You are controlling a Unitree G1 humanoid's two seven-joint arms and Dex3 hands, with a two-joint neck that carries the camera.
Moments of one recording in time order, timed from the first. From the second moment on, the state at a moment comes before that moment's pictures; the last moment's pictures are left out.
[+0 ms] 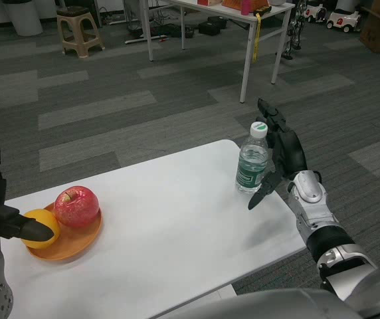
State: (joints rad) left arm -0.31 0.24 -0.12 0.27 -0.79 -0.60 -0.18; right arm -0.17 -0.43 -0.23 0.61 0.34 -0.57 0.09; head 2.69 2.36
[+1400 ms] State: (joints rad) left arm -0.31 0.24 -0.13 0.27 -0.79 -0.60 -0.19; right arm -0.37 -0.51 -0.06 0.98 0.34 -0.56 0.13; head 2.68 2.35
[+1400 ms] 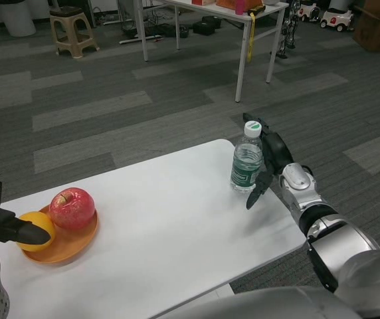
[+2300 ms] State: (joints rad) left arm -0.31 0.24 -0.13 0.27 -0.79 -0.60 -0.19; right arm -0.37 -0.51 -0.05 0.98 0.34 -0.56 0.13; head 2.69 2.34
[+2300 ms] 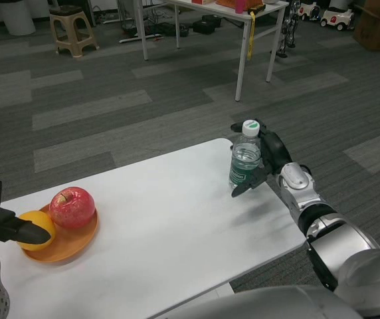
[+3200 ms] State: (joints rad) left arm -0.31 0.23 -0.13 0.27 -0.79 -0.60 -0.19; right arm -0.33 -0.49 -0.02 0.84 0.34 -0.55 0.13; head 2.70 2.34
